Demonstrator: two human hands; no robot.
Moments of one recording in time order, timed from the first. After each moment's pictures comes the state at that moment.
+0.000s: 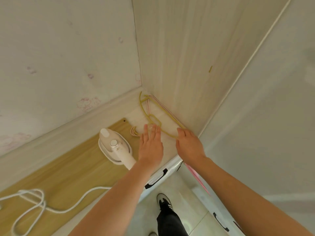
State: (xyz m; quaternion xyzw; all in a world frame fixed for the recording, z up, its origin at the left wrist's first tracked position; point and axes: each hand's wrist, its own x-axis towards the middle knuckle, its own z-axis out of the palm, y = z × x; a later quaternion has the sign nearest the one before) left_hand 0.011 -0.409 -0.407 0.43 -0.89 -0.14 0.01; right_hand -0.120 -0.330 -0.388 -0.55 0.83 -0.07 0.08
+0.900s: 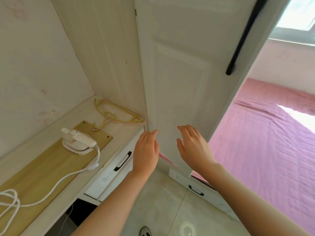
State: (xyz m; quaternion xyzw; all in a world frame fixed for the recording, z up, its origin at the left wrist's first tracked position) left_hand 0.023 -0.164 -0.340 0.25 -0.91 -0.21 0.25; right_hand -0.075 -0.028 -0.289 -0.44 0.87 -0.21 -0.05
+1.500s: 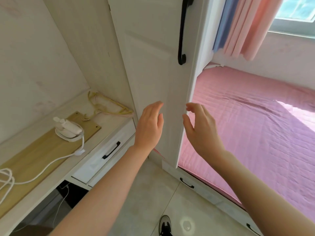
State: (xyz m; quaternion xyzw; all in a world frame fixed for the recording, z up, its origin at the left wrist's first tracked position) left_hand -0.047 -0.079 -0.280 0.19 -0.90 -0.21 0.34; right_hand -0.120 0.073 -0.235 -0.39 0.82 -0.42 -0.06
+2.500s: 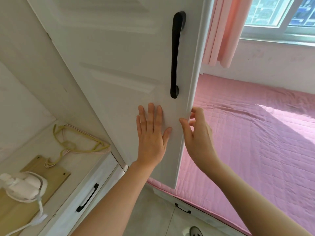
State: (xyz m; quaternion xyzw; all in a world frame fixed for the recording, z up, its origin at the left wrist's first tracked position) left_hand -0.208 -0.118 -0.300 0.12 -0.91 -0.12 0.38; right_hand -0.251 0.020 -0.232 -0.29 0.76 -0.57 -0.03
